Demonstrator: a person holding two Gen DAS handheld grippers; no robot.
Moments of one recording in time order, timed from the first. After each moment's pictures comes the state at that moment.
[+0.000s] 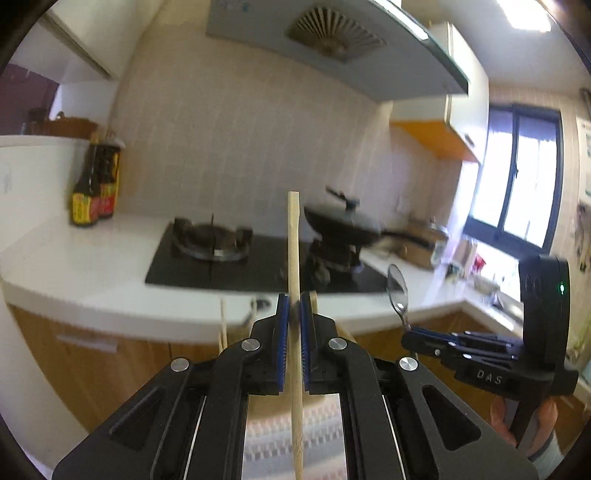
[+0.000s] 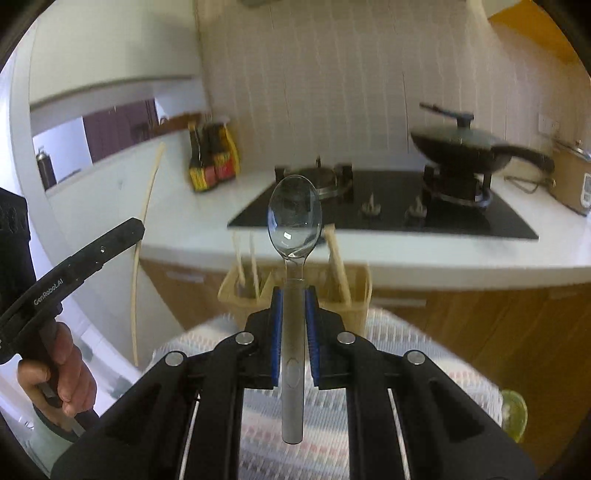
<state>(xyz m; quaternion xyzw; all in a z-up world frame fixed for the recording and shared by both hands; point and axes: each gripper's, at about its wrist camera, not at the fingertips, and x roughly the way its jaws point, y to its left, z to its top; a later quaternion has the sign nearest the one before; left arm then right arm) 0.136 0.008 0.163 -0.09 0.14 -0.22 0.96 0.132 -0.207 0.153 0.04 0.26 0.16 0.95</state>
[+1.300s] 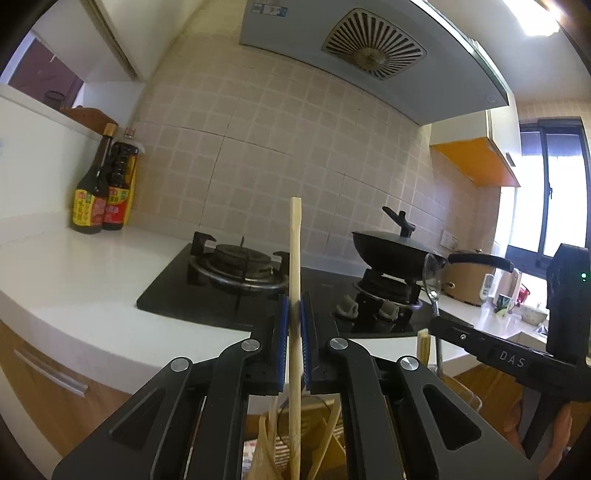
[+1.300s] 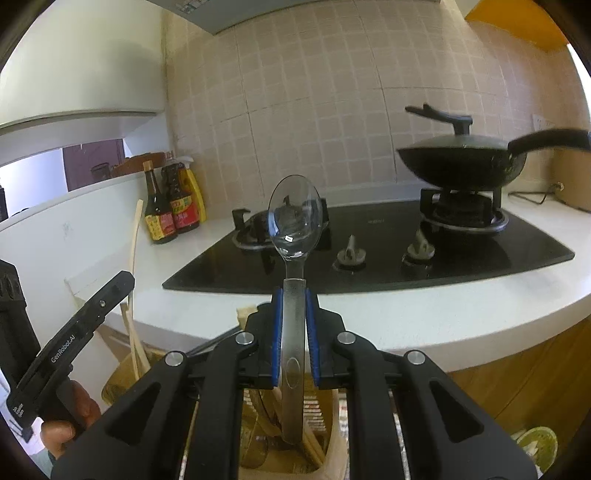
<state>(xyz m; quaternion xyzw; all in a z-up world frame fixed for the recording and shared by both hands) 0.267 -0.001 0.076 -0.12 0.06 -0.16 0.98 0.268 -0.228 0.086 0.07 0.18 0.14 0.97</state>
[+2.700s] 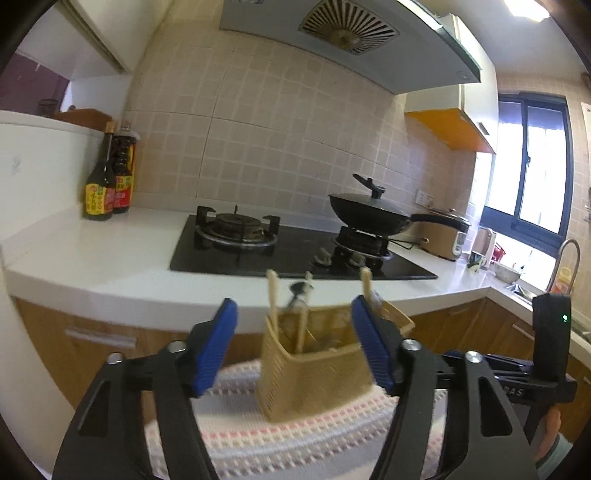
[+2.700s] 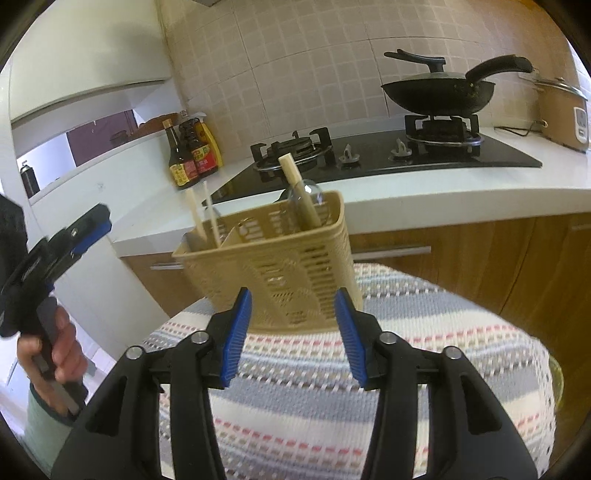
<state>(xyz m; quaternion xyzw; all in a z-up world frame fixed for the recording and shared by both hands) 0.153 0.035 0.101 -0.07 0.14 -0.20 0.97 0.129 -0.239 0.053 0.11 0.28 0.15 0.94</state>
